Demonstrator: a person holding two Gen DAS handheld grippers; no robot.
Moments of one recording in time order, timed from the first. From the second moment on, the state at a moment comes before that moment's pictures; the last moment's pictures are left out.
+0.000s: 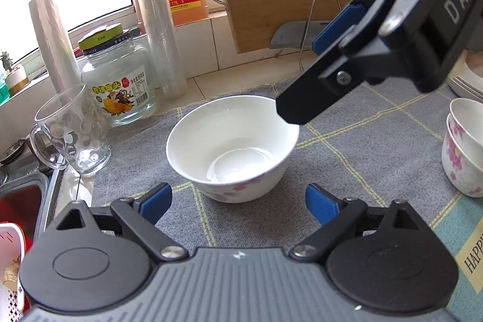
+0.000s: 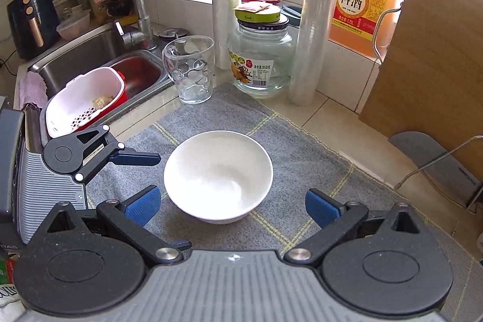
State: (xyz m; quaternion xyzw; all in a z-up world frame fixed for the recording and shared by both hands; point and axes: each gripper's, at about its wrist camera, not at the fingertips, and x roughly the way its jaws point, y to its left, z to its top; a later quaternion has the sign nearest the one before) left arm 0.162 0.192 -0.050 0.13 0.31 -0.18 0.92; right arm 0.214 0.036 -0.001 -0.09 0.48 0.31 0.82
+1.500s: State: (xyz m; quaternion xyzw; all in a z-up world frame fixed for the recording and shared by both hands) left arm 0.190 0.198 -0.052 0.08 0.30 -0.22 0.92; right arm 0.277 0.060 -0.060 -0.05 0.55 0.35 0.76
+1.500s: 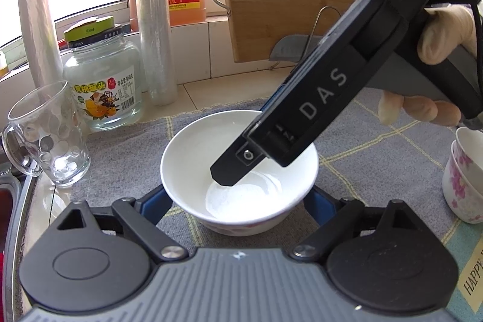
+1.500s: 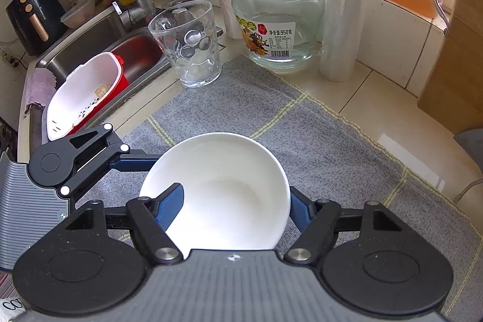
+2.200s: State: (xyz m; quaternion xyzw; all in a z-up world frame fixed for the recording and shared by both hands) left arm 0.149 0.189 -0.017 0.09 0.31 -0.24 0.92; right arm 0.236 0.041 -0.021 -0.03 0.53 0.37 0.76
